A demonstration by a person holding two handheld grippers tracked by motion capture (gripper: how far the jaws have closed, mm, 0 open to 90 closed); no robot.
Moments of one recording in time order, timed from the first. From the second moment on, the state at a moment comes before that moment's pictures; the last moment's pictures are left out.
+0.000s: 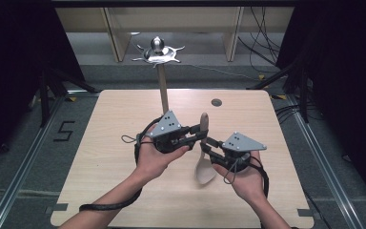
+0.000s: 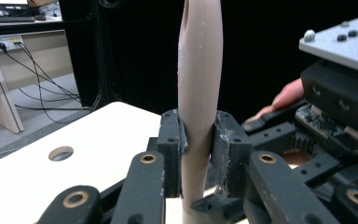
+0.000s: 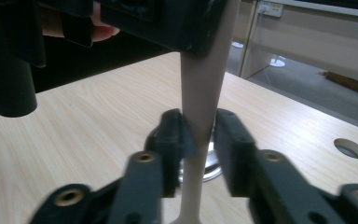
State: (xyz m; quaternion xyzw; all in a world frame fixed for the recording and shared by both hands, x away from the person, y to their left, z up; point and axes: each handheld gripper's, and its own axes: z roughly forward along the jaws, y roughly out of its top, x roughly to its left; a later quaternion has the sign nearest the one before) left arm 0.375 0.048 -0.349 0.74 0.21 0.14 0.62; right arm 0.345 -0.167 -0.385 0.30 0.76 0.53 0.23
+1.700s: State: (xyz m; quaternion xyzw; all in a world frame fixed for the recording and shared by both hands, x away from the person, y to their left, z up) left arm 0.416 0.150 -0.281 0.77 0.14 0.12 0.61; right arm 0.334 -0.235 -0.430 0.36 0.78 0.48 0.20
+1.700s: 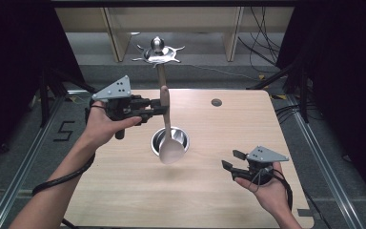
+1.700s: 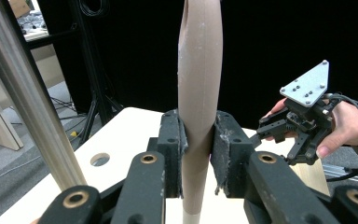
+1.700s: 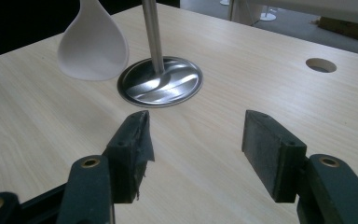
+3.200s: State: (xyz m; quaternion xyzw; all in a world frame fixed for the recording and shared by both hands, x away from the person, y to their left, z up) left arm 0.426 0.165 -0.256 0.76 0.14 0.11 0.62; right arm 0.333 -0.234 -0.433 0.38 0.77 0.48 0.19
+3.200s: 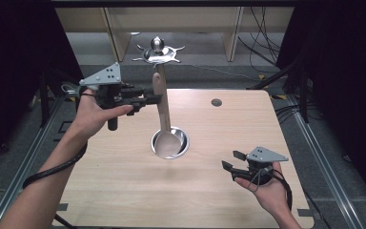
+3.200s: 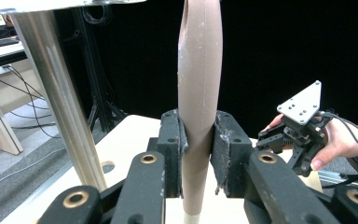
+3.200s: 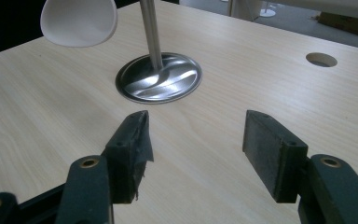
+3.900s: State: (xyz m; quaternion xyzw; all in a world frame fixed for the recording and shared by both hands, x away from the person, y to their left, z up) left arm 0.431 0.167 -0.250 0.76 0.14 0.11 0.62; right arm 0.334 -0.234 -0.434 0.37 0.77 0.48 0.19
